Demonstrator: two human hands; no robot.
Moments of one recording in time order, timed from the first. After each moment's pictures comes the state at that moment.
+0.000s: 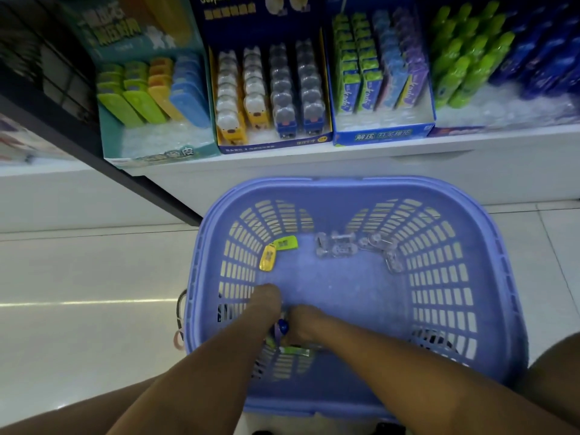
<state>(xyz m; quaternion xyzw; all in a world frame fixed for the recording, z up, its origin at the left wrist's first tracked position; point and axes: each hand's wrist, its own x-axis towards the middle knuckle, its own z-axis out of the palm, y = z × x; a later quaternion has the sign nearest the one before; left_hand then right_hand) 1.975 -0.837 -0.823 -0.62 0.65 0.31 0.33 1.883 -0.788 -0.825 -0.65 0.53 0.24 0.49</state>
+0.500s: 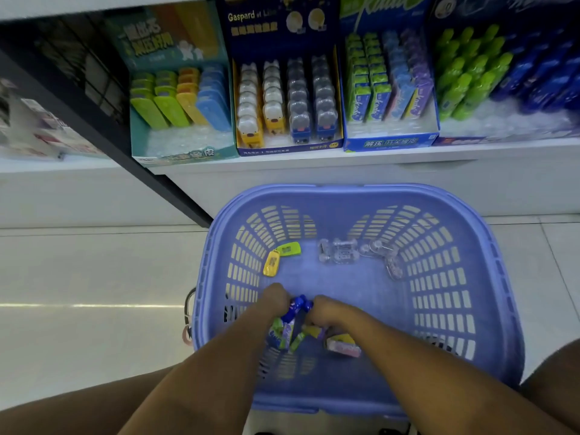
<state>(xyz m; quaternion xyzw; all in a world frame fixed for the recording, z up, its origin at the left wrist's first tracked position) 1.974 -0.839 -0.809 -0.67 0.53 0.45 0.26 1.855 -0.799 -0.821 -0.44 0.65 0.15 0.61</state>
